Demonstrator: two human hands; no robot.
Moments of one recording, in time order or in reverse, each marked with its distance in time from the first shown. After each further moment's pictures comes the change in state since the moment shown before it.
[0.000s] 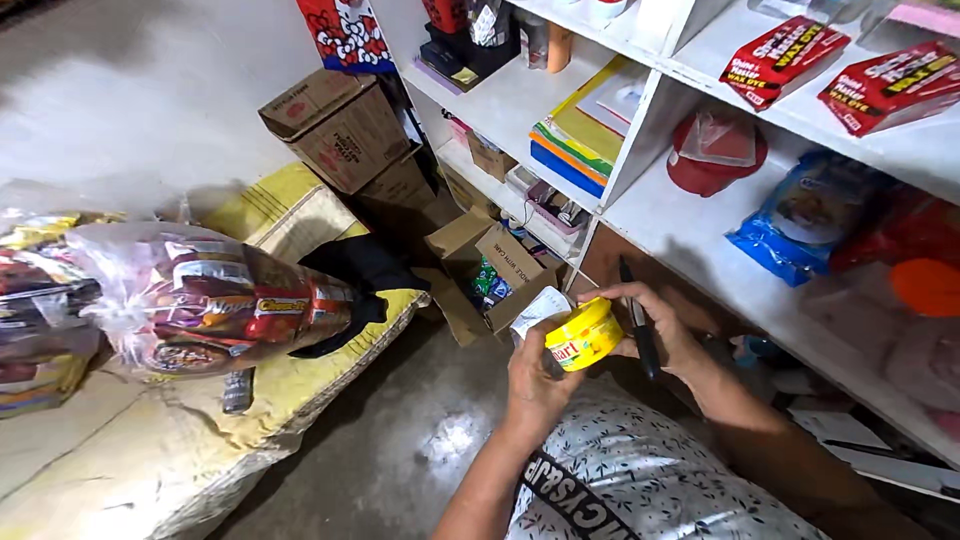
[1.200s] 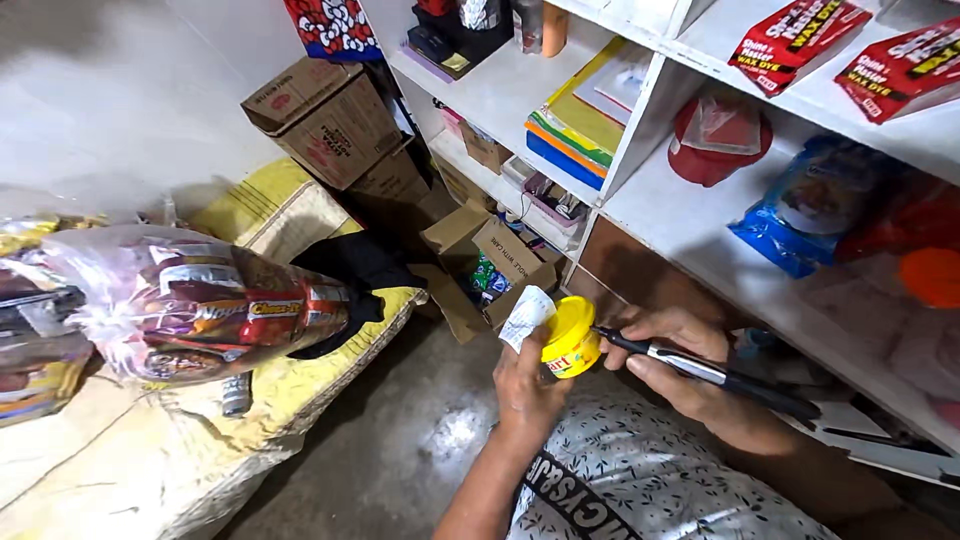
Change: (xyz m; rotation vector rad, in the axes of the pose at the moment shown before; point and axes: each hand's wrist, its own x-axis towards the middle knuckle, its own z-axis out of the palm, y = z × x) left_hand -0.001 -0.005 -0.003 0.320 0.132 0.067; right_hand -0.002 -0.049 0.033 0.023 0.122 -0.183
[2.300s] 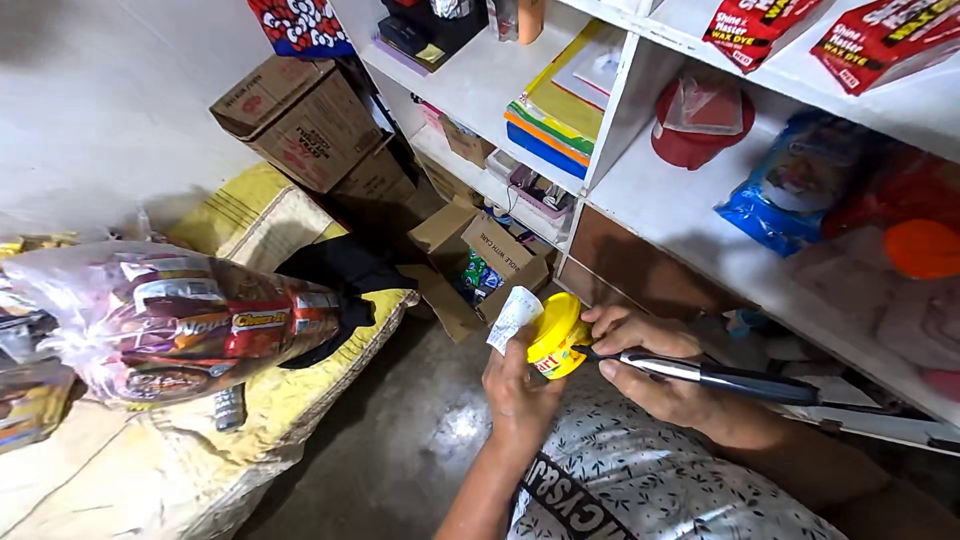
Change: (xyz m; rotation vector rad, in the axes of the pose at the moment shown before) left_hand -0.001 0.007 -0.002 -0.009 0.009 0.002; right_hand -0.004 -0.003 0.010 -0.227 -0.012 -0.056
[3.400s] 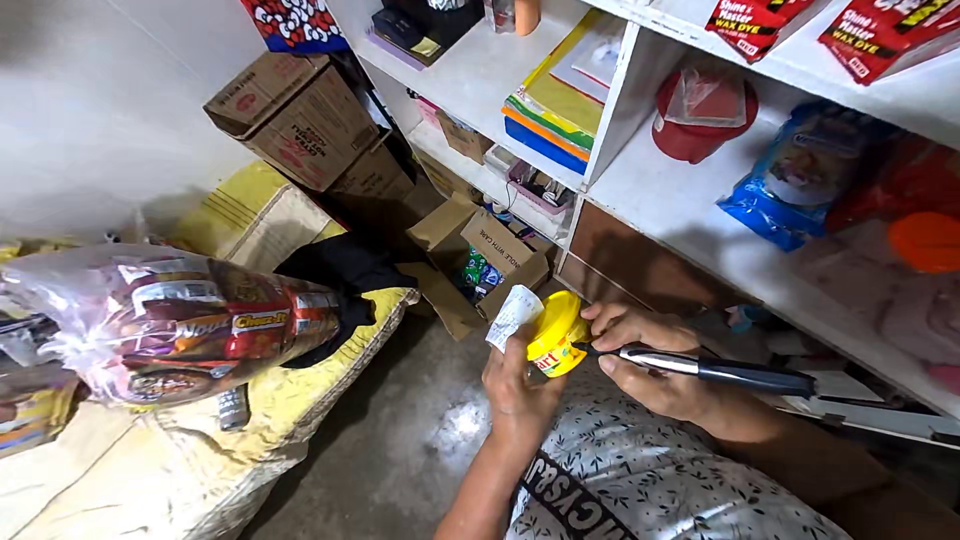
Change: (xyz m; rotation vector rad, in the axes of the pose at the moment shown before) left_hand 0.003 -0.001 0.000 0.004 -0.021 -0.011; right_hand 0.000 0.006 0.000 0.004 0.021 0.014
